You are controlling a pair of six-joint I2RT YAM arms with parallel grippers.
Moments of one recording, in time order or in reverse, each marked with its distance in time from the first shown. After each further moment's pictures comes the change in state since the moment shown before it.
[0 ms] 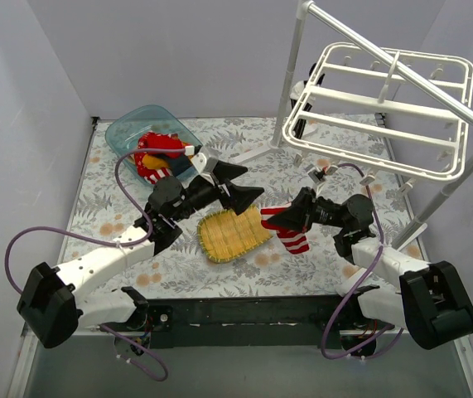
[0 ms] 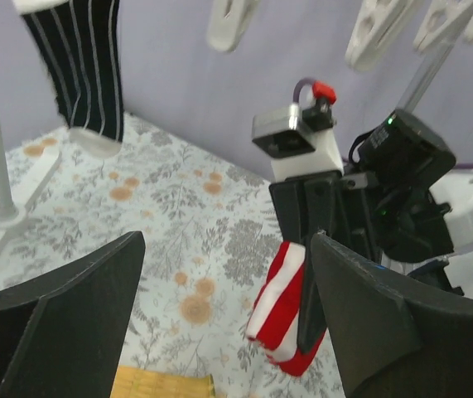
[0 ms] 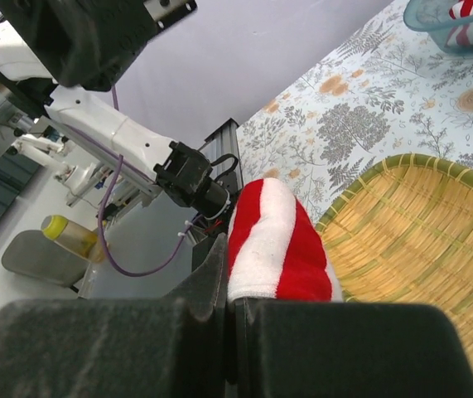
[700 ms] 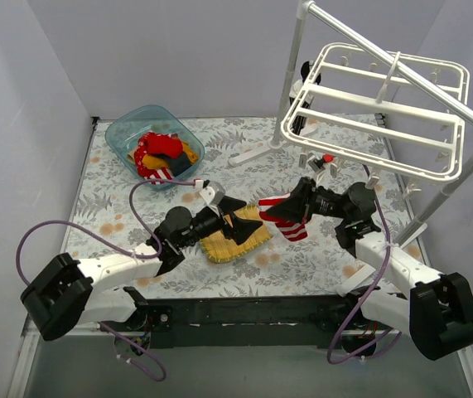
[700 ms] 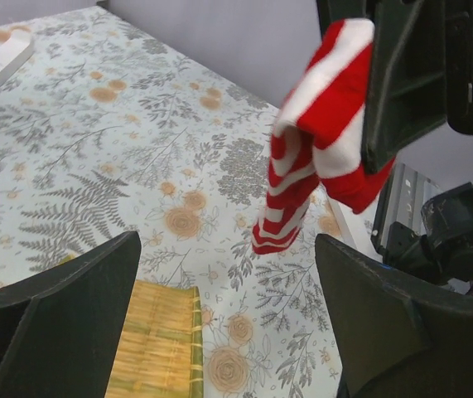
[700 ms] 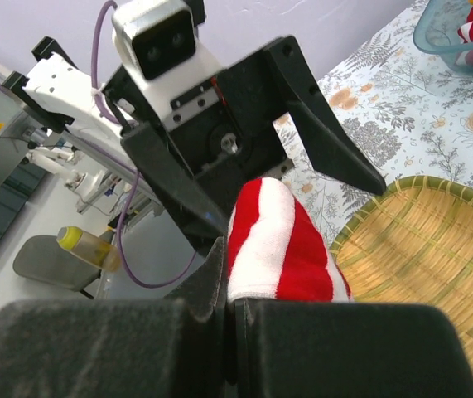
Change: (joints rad) left arm -0.080 0.022 -0.325 0.198 -0.085 -0.031; right arm 0.018 -0.065 0.132 -0.224 0.014 0.000
